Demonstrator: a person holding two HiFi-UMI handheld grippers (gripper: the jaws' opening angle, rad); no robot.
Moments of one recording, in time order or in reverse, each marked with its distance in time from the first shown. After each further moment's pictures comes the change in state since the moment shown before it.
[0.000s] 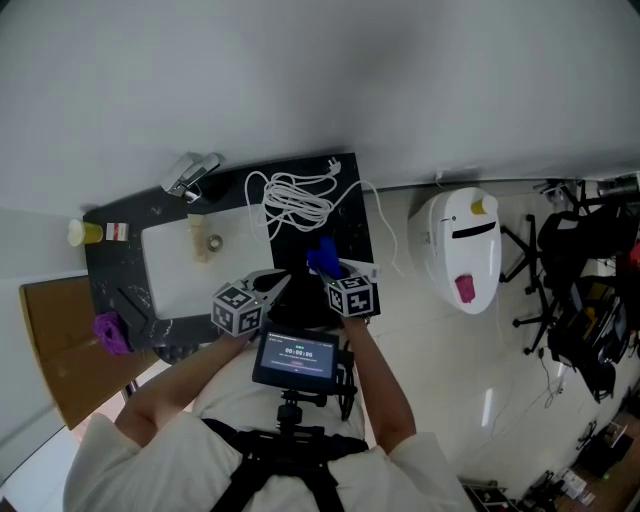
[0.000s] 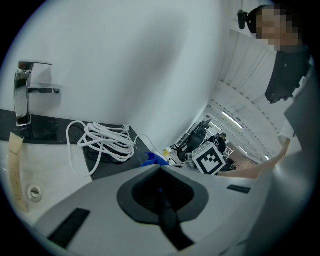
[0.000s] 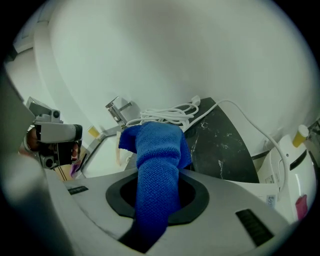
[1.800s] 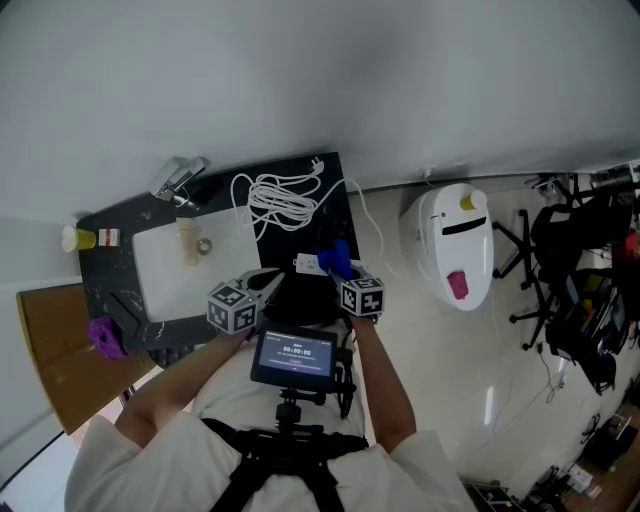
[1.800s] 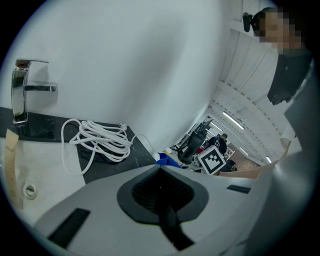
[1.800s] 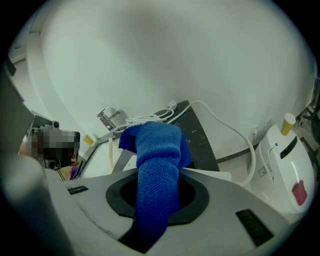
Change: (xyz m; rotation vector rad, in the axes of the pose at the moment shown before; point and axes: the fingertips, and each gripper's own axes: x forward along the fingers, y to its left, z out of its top) left arm 0.021 -0.021 -0.002 -0.008 -0.005 0.010; right arm -0.051 -0.061 -0.017 0.098 -0.049 -0.044
